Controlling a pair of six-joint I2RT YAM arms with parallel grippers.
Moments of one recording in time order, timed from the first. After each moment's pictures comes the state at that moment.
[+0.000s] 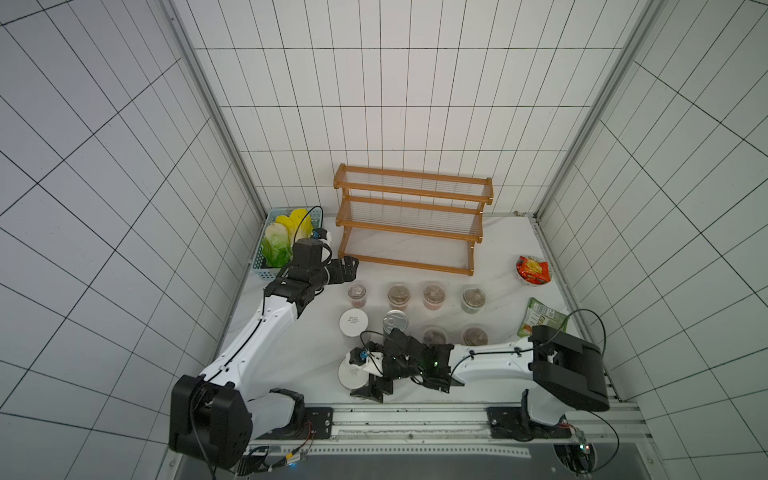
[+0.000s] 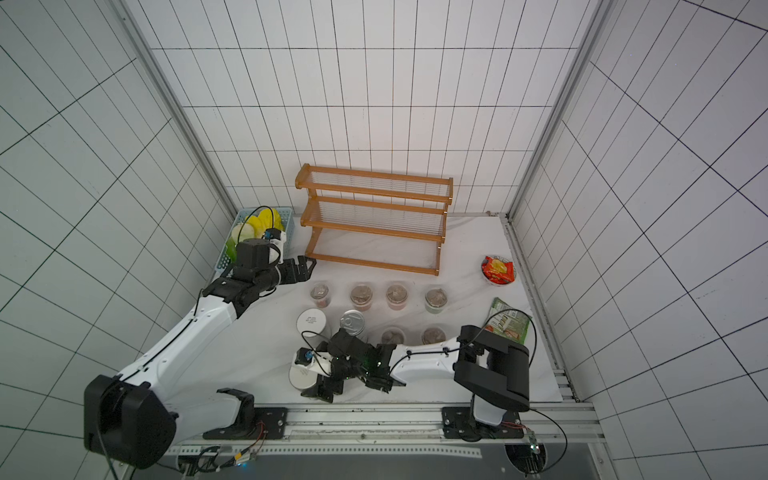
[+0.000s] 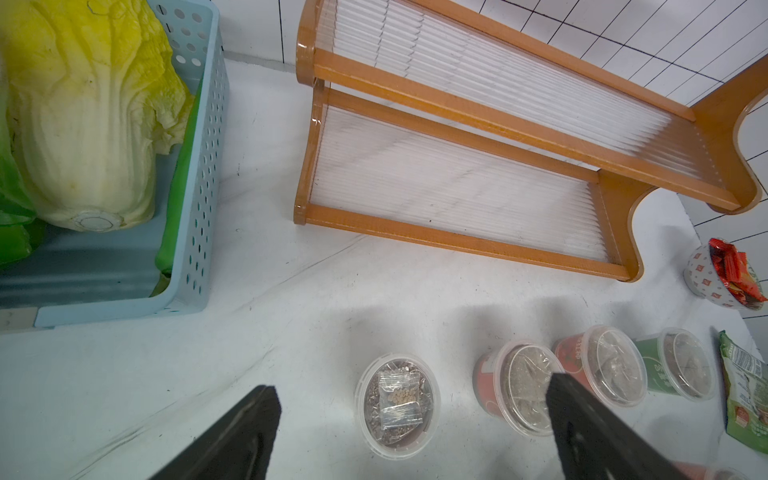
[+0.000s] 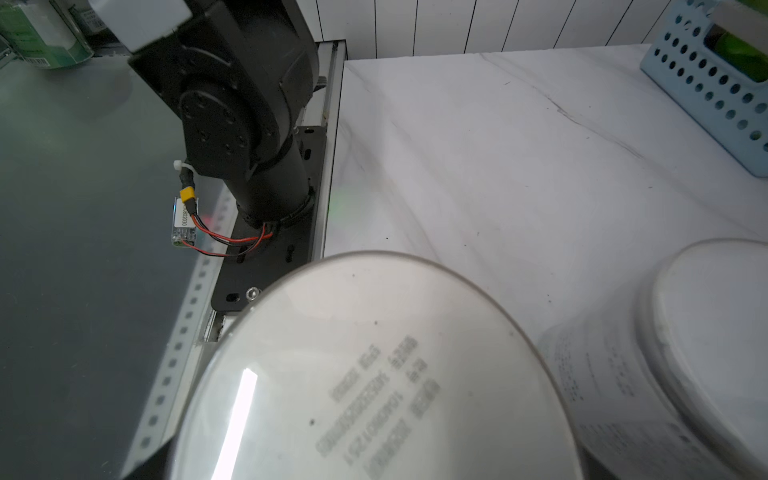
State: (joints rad) left arm -0.23 1.23 0.96 -0.38 0.13 -0.32; right arm 1.40 1.68 0.80 0.35 -0.27 -0.14
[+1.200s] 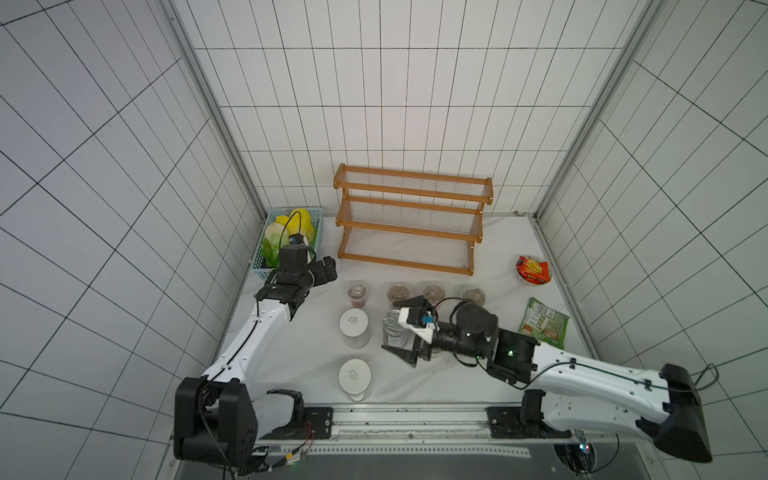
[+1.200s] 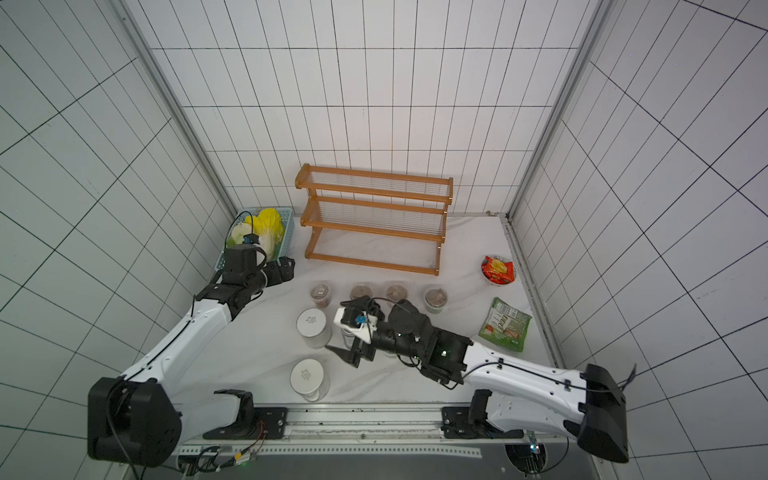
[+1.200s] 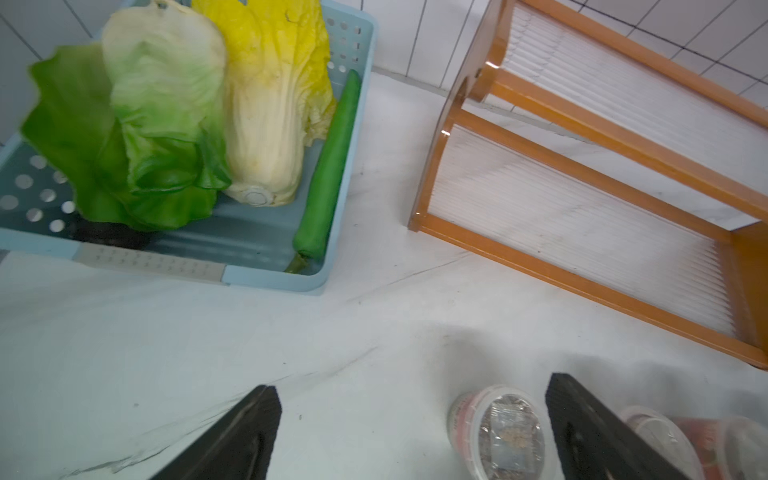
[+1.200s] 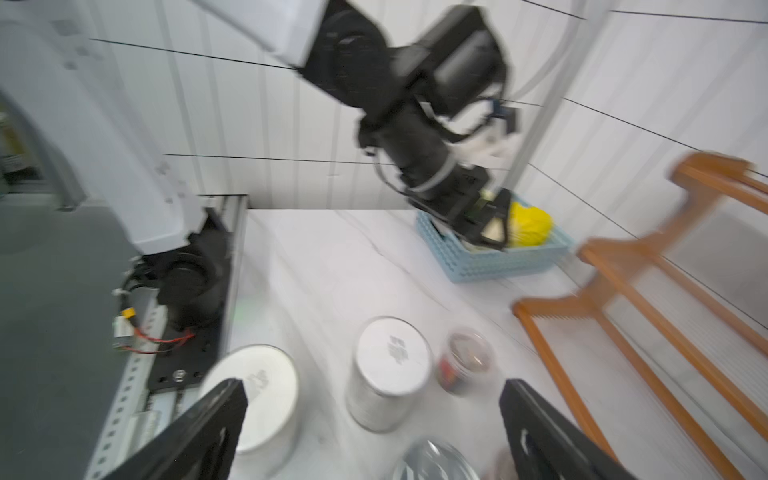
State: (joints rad) left arm -0.09 1.22 0.85 -0.30 -0.04 -0.34; right arm 1.14 0.98 0.73 0.06 -0.05 -0.20
